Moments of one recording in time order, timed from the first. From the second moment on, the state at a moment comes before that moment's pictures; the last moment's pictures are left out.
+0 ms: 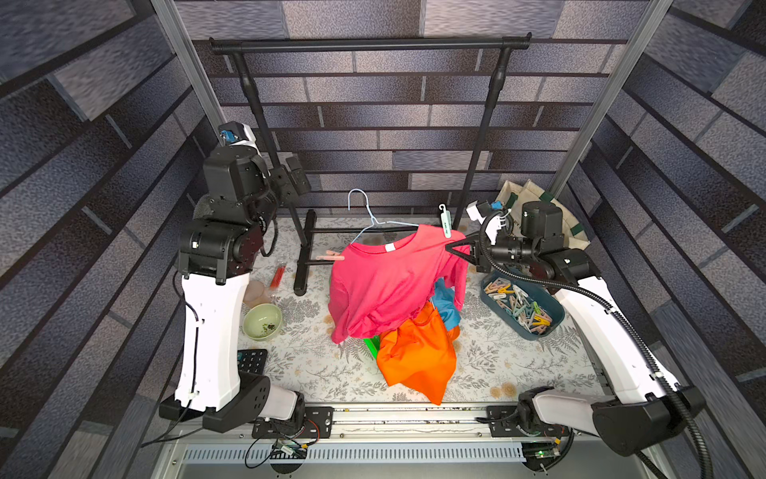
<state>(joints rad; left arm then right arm) -0.20 1.41 2.18 -1.00 -0.27 -0.32 0.30 1.25 1.41 -0.59 -0.86 -0.06</state>
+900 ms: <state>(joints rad) -0.21 1.11 1.52 -0.85 -0.16 -0.43 0.30 1.46 1.99 -0.31 -0.05 0.04</state>
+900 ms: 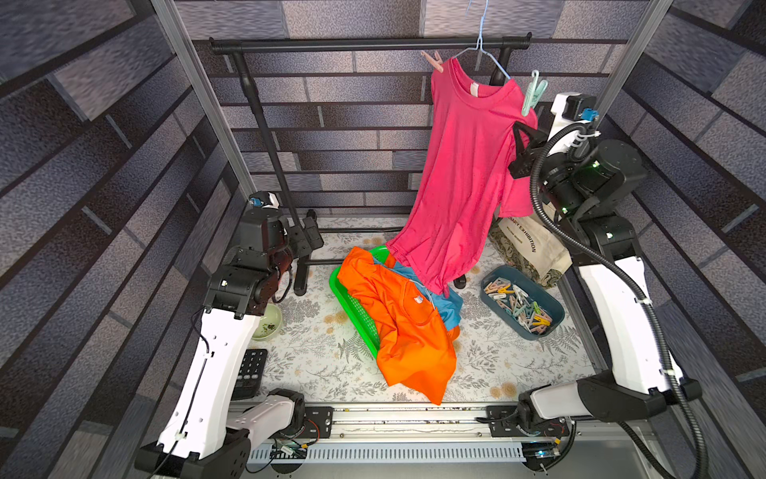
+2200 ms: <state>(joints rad) -0.69 2.16 2.13 -0.81 0.12 -0.40 0.30 1.03 0.82 -0.51 -0.15 0.40</state>
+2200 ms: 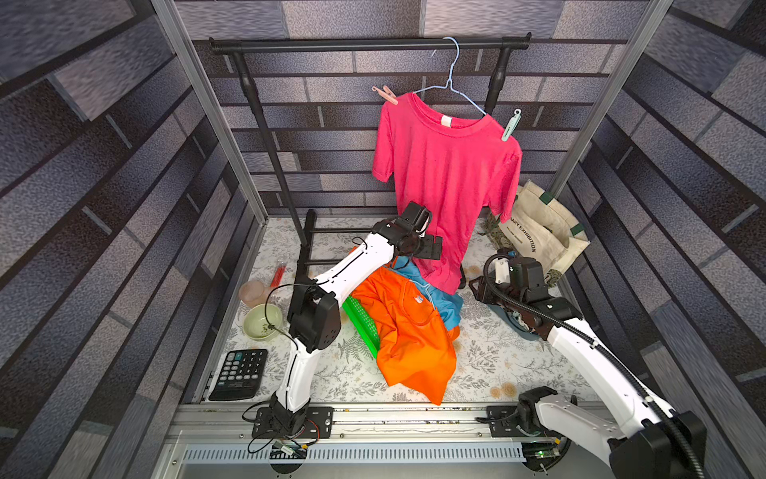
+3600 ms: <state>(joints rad) -0.54 2.39 2.94 -0.81 0.16 -0.59 0.30 1.00 0.74 -0.50 -0.10 0.39</state>
